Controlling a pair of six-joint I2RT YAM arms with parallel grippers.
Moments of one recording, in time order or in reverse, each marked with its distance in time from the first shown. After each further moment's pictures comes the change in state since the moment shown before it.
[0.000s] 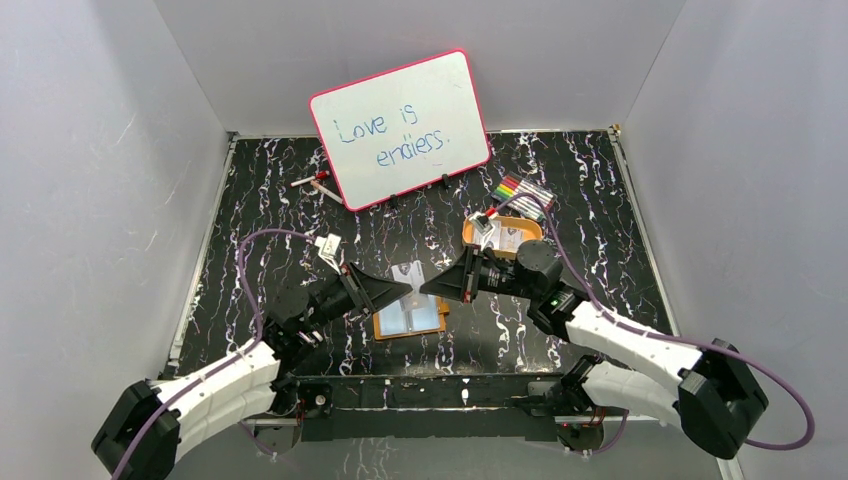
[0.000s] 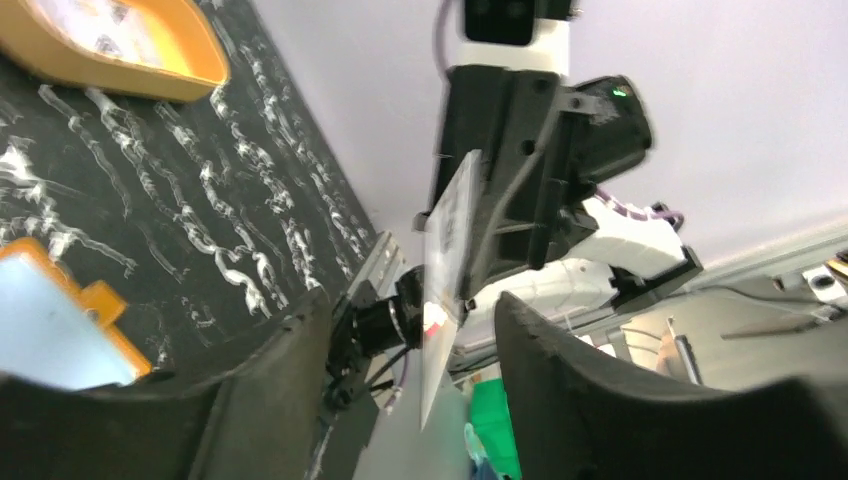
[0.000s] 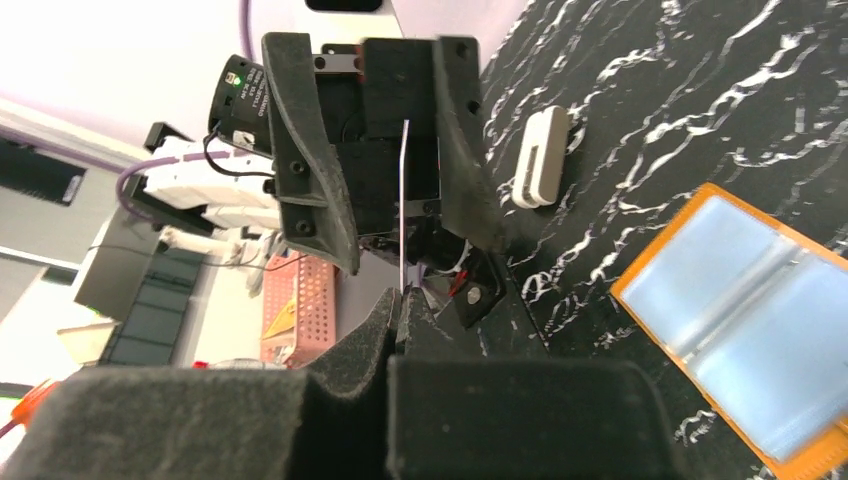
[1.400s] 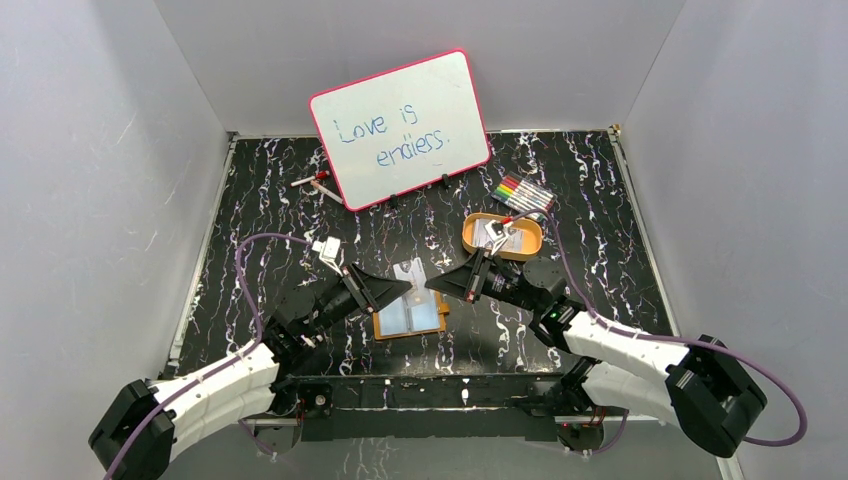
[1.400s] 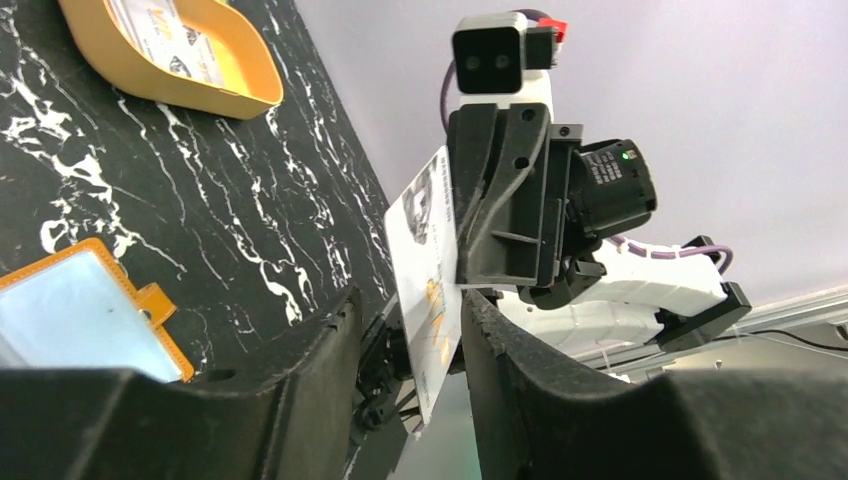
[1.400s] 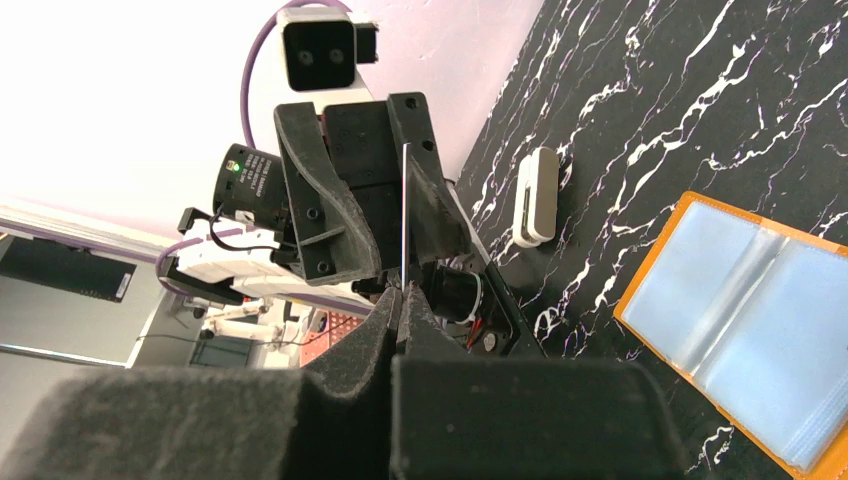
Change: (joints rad) left arm -0.052 -0.031 -0.001 -0.145 -0.171 0.048; right arm 0.001 -0.012 -0.153 0.202 0.177 0.161
